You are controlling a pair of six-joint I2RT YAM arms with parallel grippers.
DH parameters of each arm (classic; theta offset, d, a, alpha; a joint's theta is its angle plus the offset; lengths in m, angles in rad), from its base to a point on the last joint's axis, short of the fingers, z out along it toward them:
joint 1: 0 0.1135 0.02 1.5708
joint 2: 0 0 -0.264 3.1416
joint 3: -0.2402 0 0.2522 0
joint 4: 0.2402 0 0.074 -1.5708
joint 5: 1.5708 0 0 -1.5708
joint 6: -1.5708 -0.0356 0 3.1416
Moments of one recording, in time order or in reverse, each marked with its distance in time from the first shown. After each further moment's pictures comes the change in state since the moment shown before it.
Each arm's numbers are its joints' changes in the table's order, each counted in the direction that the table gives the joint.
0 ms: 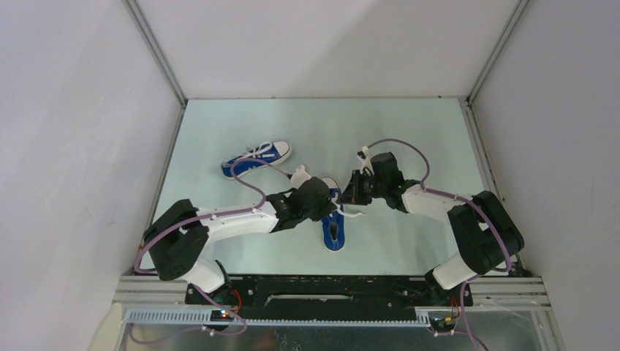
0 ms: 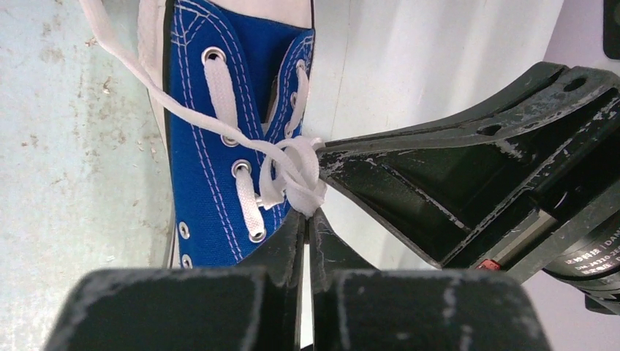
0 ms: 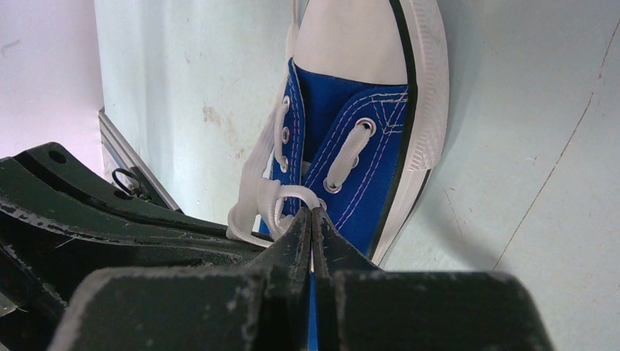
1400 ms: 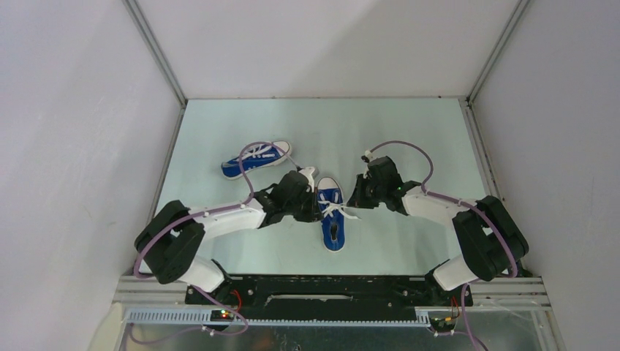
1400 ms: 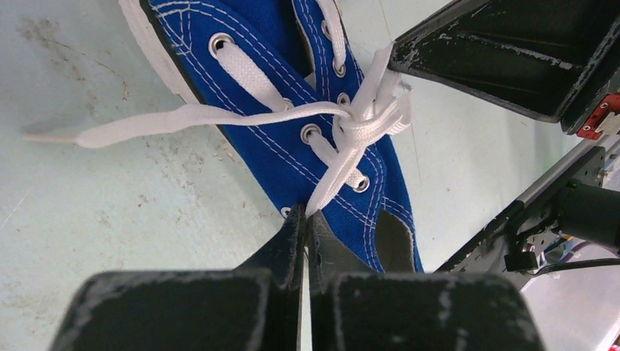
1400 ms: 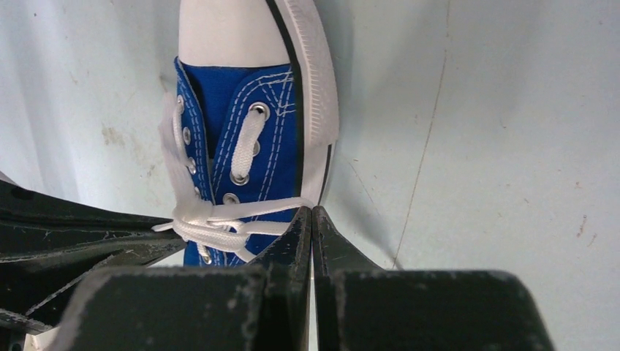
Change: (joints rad) left arm 0.174 0.047 0.114 -0.047 0.412 -0.682; right arm 0.032 0.043 0.000 0.160 0.257 0.054
